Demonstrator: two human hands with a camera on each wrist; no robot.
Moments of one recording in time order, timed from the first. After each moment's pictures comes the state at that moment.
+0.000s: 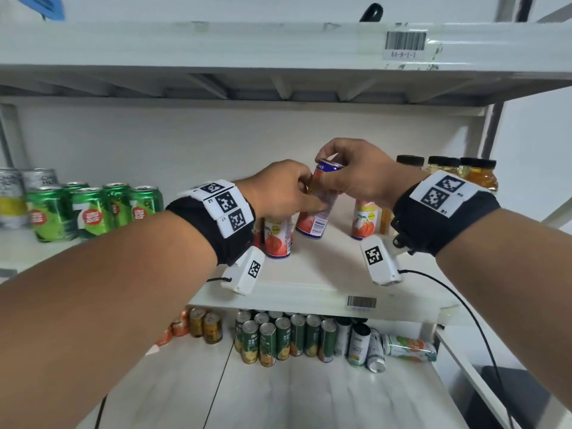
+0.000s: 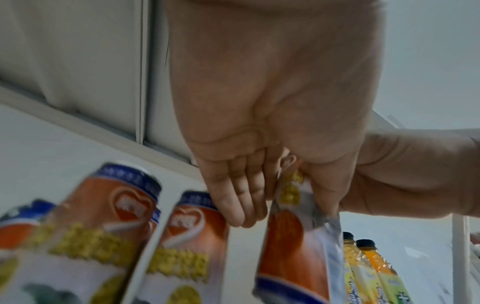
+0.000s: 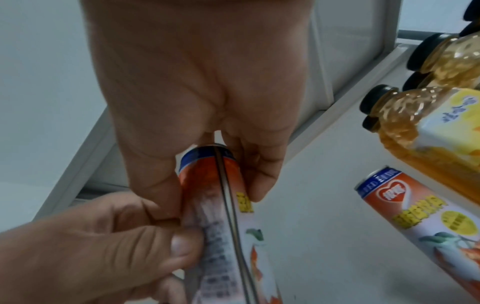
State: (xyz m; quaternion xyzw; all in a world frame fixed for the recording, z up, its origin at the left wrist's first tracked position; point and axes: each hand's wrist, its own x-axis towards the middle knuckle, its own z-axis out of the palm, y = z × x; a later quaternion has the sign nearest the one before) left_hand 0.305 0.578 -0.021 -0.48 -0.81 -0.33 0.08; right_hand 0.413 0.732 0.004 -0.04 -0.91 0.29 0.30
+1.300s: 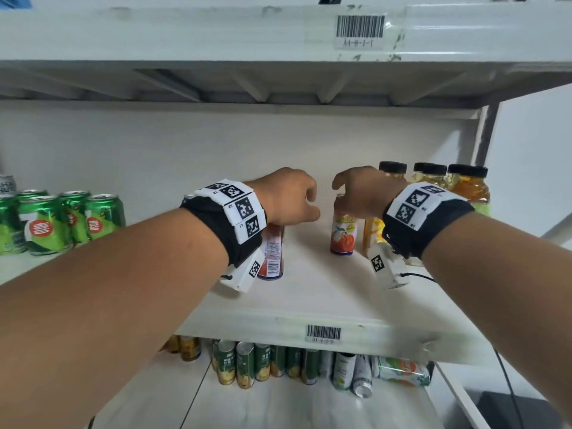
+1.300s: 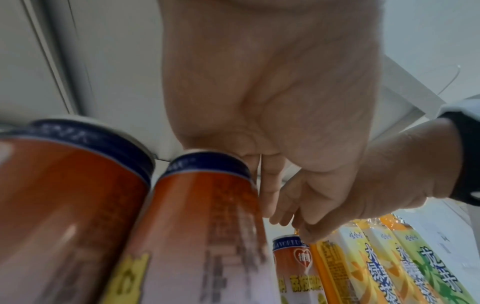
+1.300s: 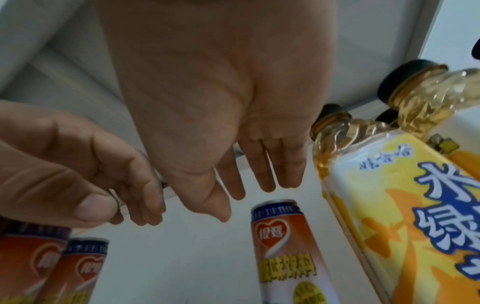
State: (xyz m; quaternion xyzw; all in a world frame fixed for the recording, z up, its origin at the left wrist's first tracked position) left_hand 0.300 0.672 -0.013 -0.48 -0.86 -0.12 0.17; right_hand 0.386 0.840 -0.006 -0.16 -0.96 -0.05 0.21
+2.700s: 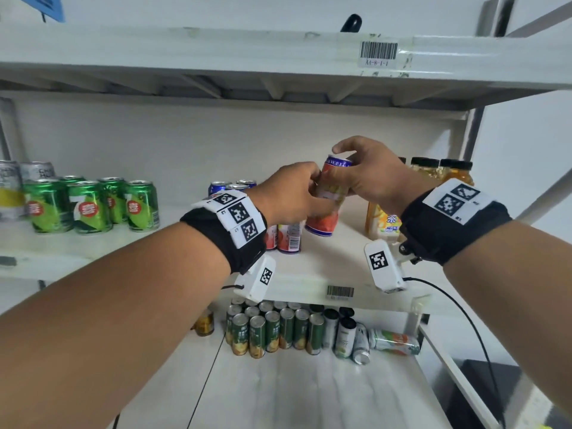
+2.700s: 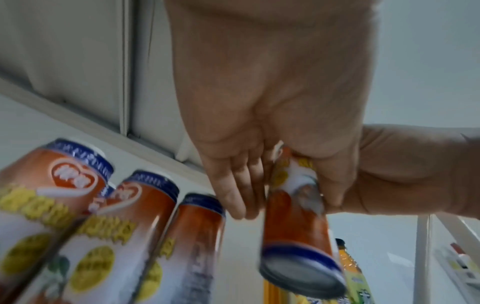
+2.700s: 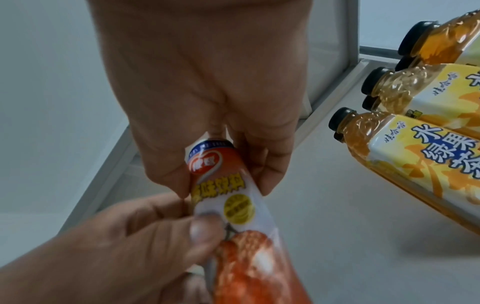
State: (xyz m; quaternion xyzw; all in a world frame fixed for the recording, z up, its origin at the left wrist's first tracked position) left_hand 0.347 0.599 -0.032 -0.49 -0.78 -0.39 0.06; right_hand 0.456 0.750 -0.001 -0.06 -0.85 0.41 0.32
